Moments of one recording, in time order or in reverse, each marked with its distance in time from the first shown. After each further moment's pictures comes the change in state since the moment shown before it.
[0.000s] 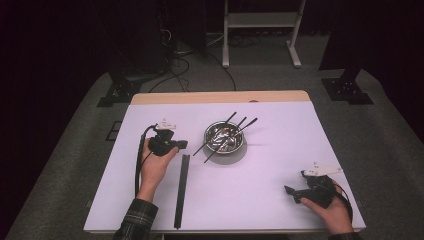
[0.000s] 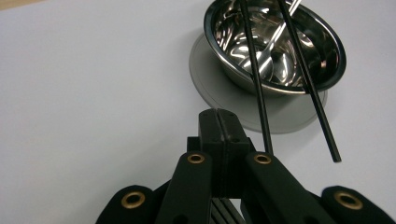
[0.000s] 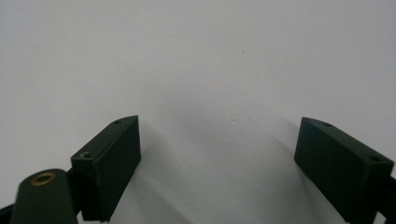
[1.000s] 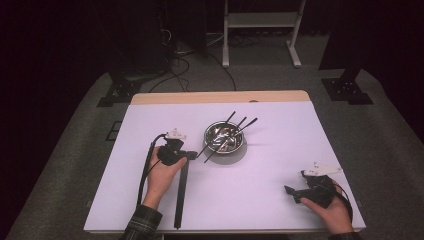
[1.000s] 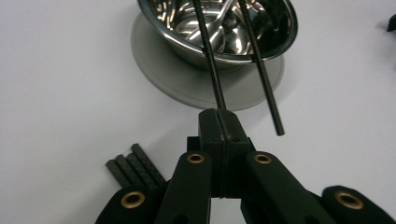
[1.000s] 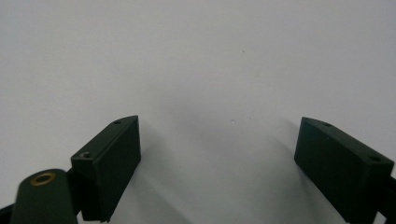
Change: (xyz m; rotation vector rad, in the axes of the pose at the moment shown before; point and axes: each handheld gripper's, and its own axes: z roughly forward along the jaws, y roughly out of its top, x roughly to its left) left arm -0.030 -0.011 0.014 0.045 -0.114 0.025; right arm 0.000 0.000 0.000 0.000 0.001 0.000
